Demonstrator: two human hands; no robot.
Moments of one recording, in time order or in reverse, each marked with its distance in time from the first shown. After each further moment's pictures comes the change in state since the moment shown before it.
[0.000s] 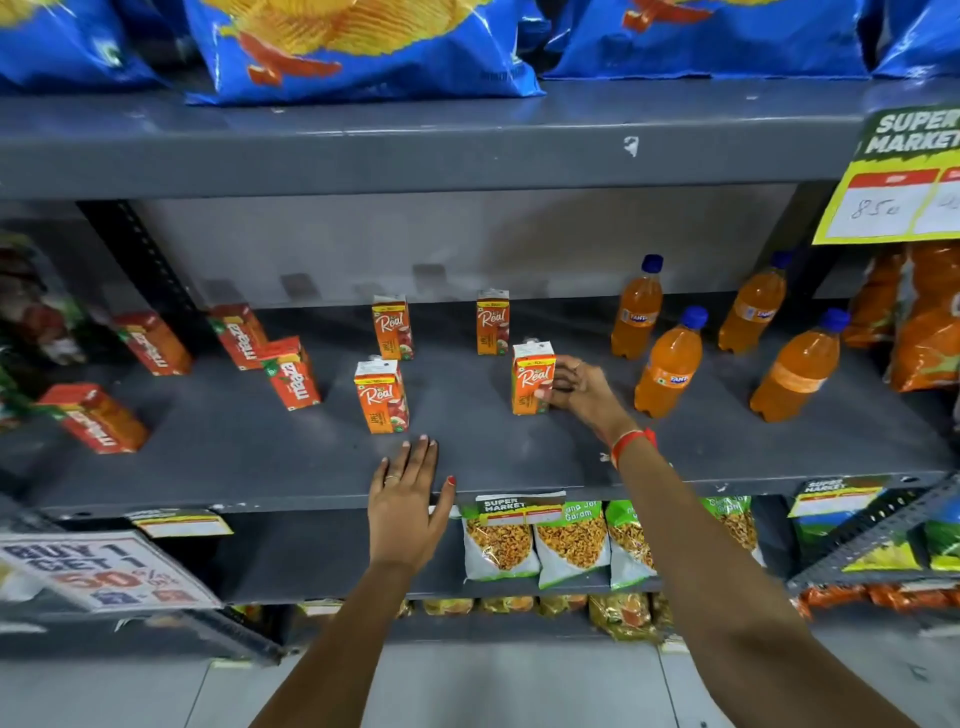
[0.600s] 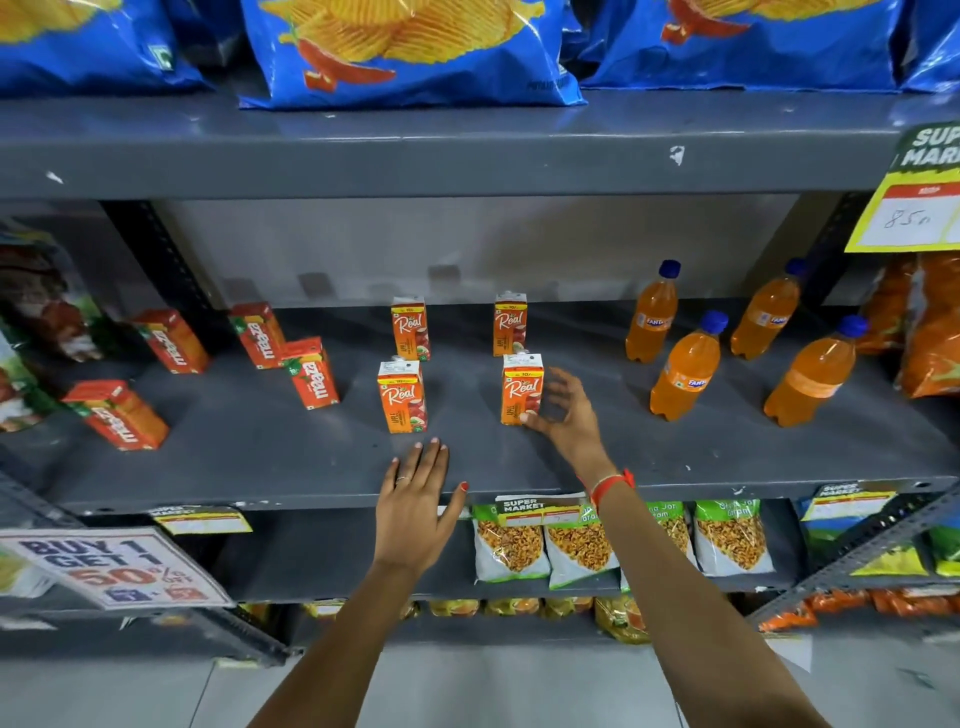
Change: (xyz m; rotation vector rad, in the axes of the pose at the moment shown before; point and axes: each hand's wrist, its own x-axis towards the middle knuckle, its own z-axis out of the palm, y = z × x) left_hand -0.004 -0.018 -0.010 0.064 -0.079 0.049; right_hand -0.031 0.002 0.060 0.144 0.221 0.060
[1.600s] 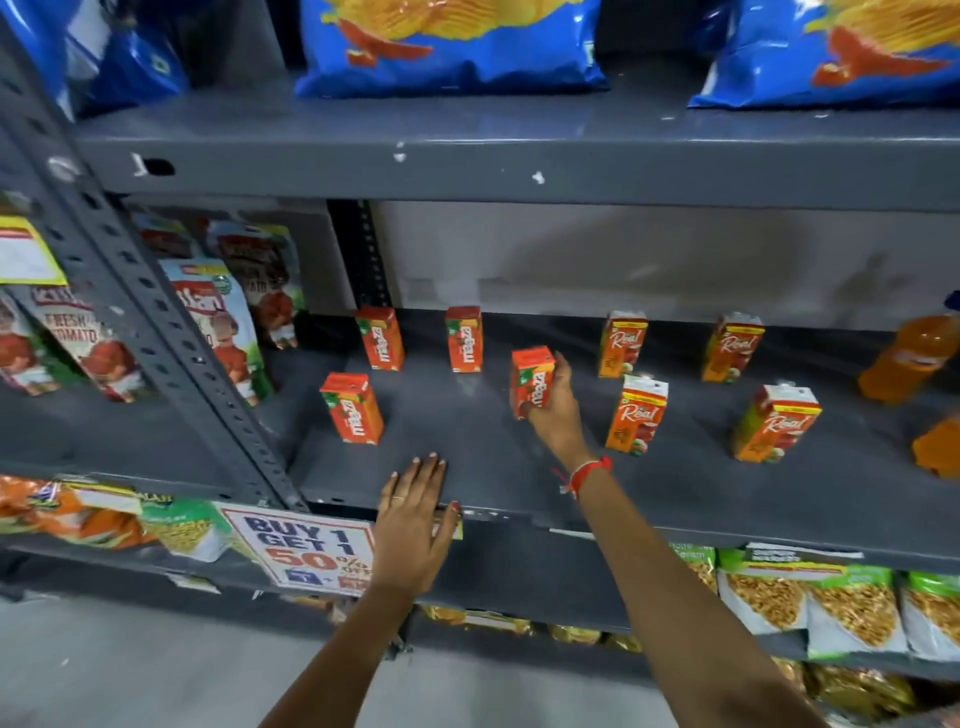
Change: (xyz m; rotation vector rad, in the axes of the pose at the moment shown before) left_hand -0.040 -0.257 -0.045 -0.149 0.145 -0.060; right_hand -0.010 -0.032 0.301 -0.148 -0.096 -0.143
